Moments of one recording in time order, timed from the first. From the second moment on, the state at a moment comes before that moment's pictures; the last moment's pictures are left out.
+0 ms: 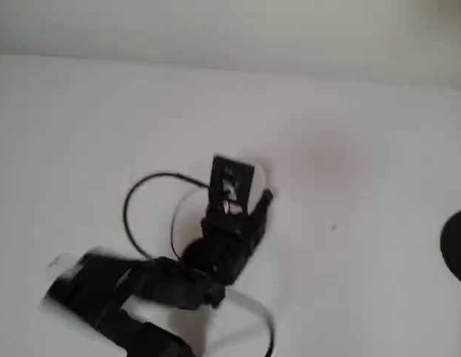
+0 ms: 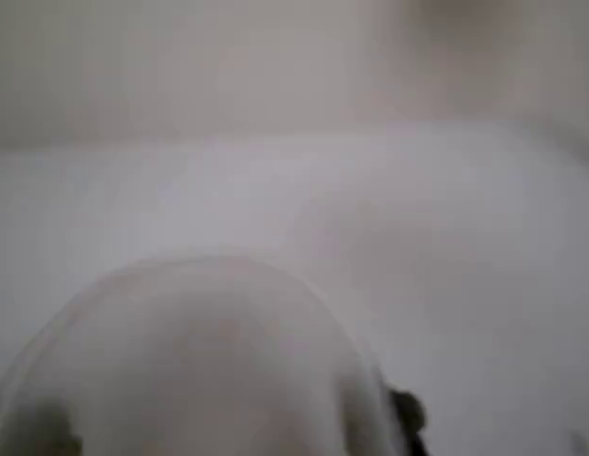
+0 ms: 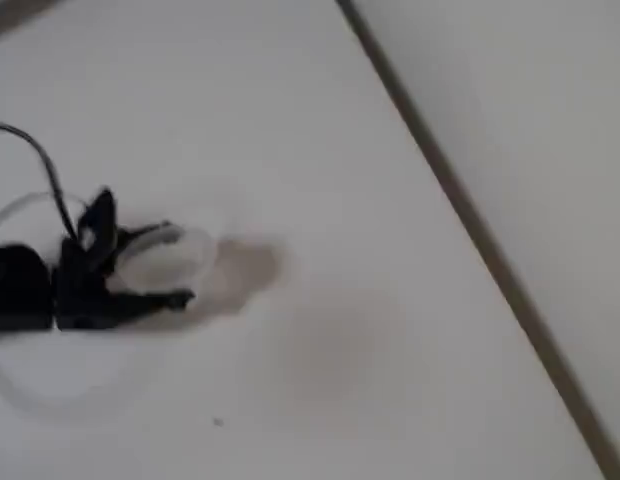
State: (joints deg) arm 4.7 72.6 159.3 -78.4 -86.0
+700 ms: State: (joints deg) arm 8.3 99.0 157.9 -41.6 -79.5
